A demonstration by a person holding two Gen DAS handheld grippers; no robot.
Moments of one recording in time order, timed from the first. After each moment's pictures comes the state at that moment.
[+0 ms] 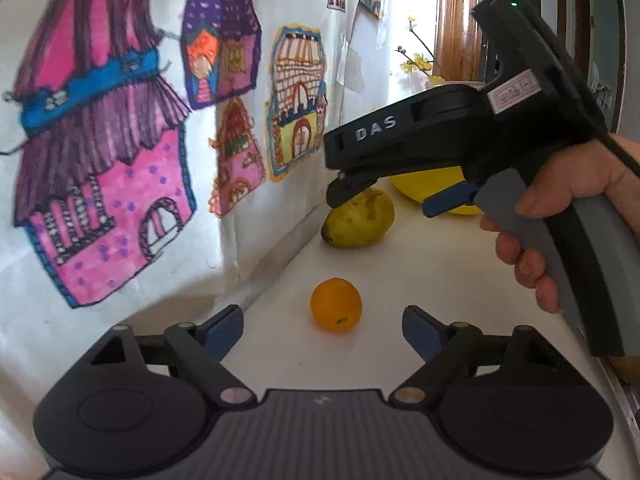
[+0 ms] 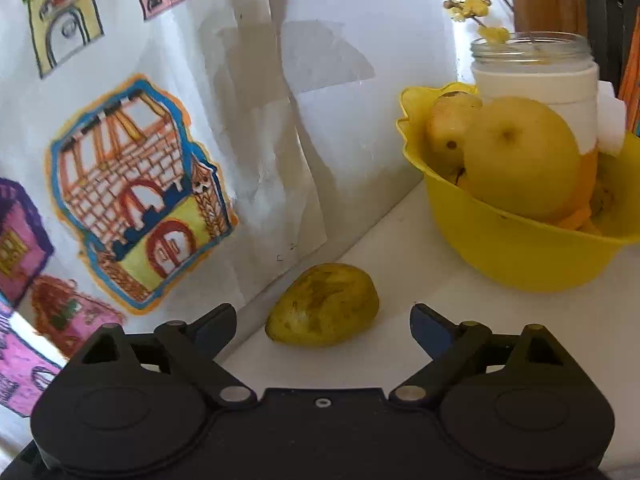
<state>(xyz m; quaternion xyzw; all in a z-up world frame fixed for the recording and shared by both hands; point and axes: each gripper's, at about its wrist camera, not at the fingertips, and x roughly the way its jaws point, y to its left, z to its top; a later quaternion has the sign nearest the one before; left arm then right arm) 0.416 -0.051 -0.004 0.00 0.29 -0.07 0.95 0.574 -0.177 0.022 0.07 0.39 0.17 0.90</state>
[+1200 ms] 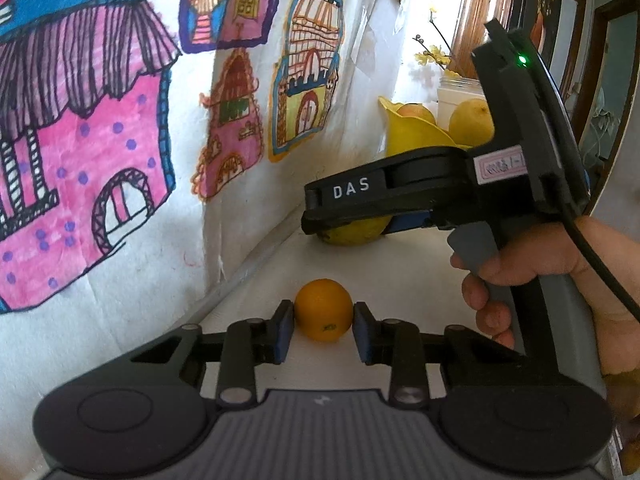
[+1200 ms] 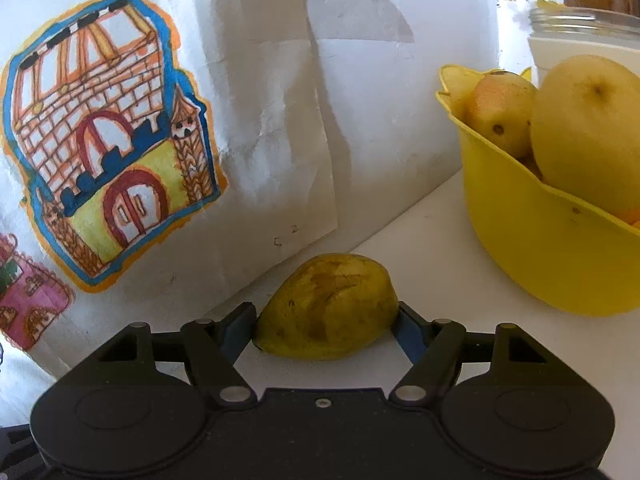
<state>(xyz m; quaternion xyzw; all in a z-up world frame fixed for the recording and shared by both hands) 0.447 -0.035 -0.018 -0.07 0.32 -0.08 0.94 0.600 -0.161 -0.031 0.03 0.39 0.20 0.90</state>
